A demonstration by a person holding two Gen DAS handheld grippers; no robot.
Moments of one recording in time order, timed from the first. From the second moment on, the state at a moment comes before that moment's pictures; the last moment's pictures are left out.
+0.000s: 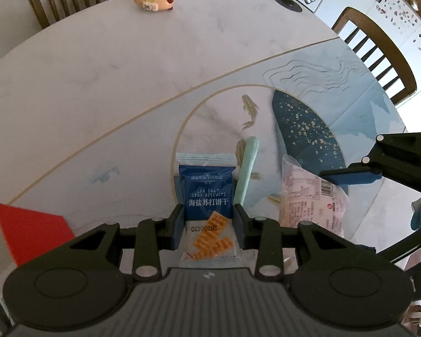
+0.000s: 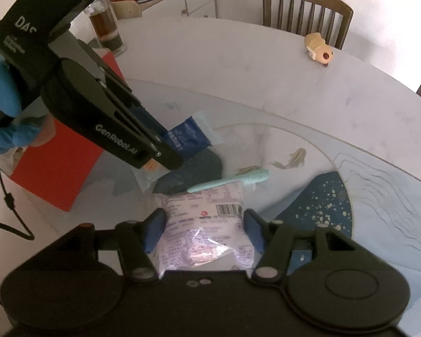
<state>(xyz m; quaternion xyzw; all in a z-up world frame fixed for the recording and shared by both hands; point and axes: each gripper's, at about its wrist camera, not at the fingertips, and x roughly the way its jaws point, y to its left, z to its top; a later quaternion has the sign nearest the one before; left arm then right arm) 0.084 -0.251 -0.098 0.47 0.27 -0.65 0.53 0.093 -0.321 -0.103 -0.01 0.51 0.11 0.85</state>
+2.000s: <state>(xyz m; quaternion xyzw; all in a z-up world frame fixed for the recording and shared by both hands) 0.239 -0.074 0.028 0.41 0.24 -0.66 0.58 0.082 -0.146 -0.004 -0.06 0.44 0.23 0.86</state>
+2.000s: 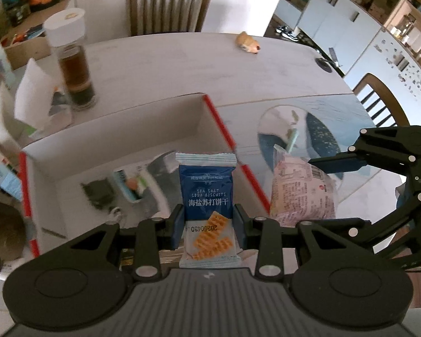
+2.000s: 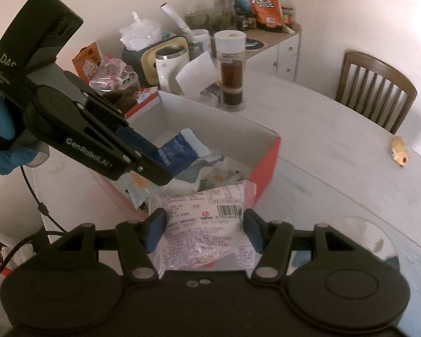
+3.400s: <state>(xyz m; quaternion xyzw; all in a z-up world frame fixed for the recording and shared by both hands) 0.354 -0.138 -0.009 0.44 0.28 -0.56 0.64 0.170 -0.037 -0.059 -0.13 0.46 0.28 0.84</state>
